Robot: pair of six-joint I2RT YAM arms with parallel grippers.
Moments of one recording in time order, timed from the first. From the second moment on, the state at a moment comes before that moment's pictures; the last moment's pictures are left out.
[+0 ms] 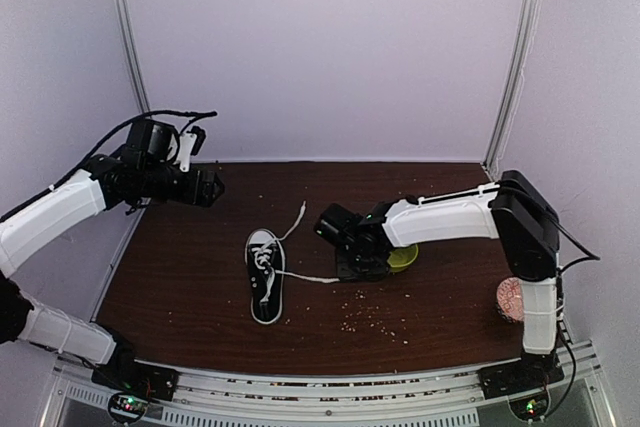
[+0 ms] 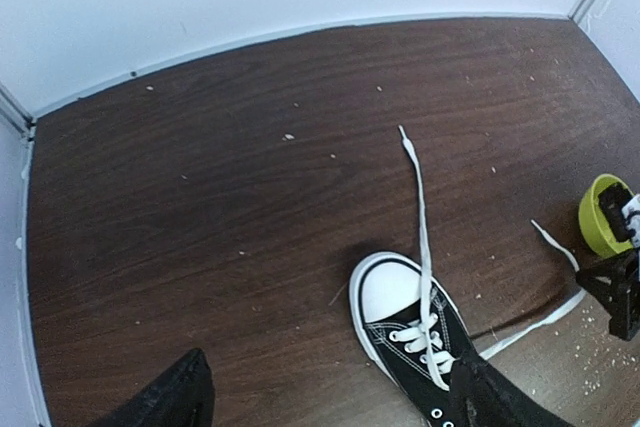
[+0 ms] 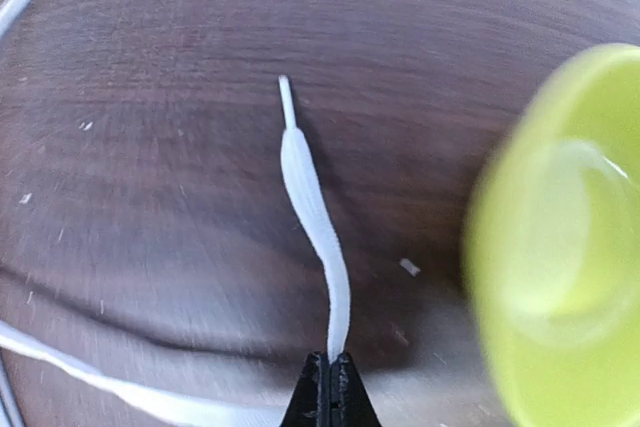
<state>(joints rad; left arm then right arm) -0.44 1.26 1.11 -0.52 -0.01 -0.12 0.96 2.06 1.46 -0.67 0.34 0.86</state>
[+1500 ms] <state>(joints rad) -0.60 1.79 1.20 -0.55 0.11 -0.33 1.00 1.78 1.09 -0.35 0.27 0.83</state>
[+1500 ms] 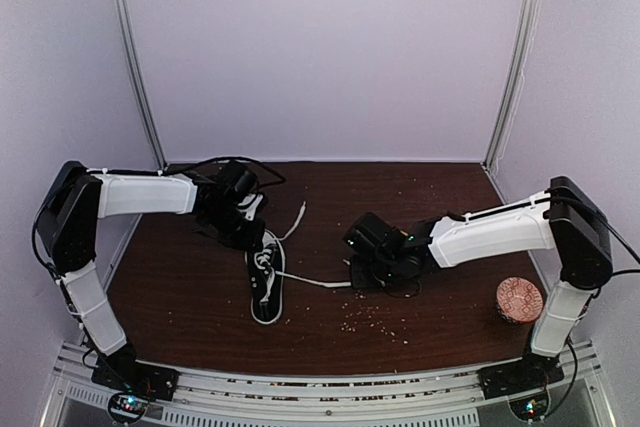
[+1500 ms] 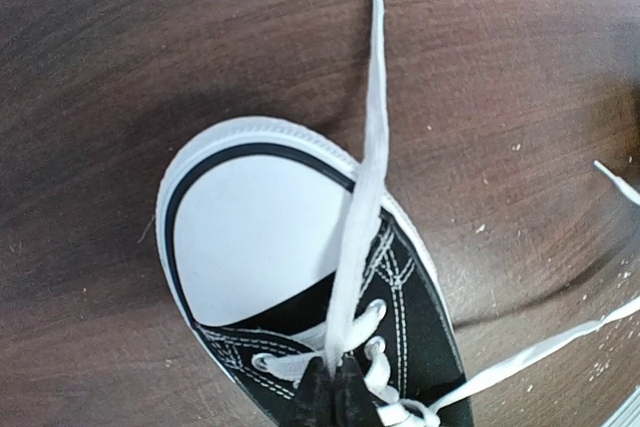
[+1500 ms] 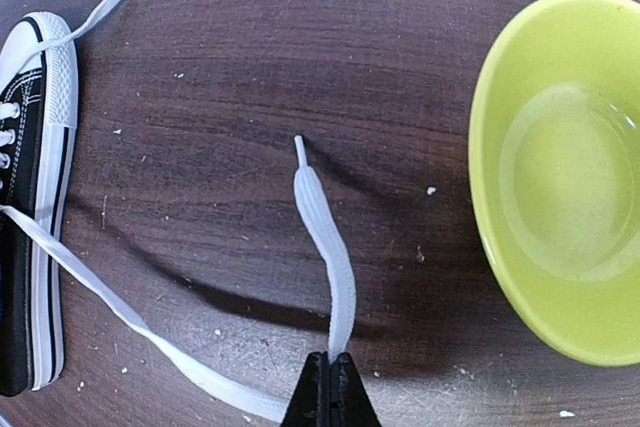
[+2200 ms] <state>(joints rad) -0.87 1.67 0.95 -0.41 0.10 -0.54 1.00 1.49 0.94 -0.41 0.29 0.84</state>
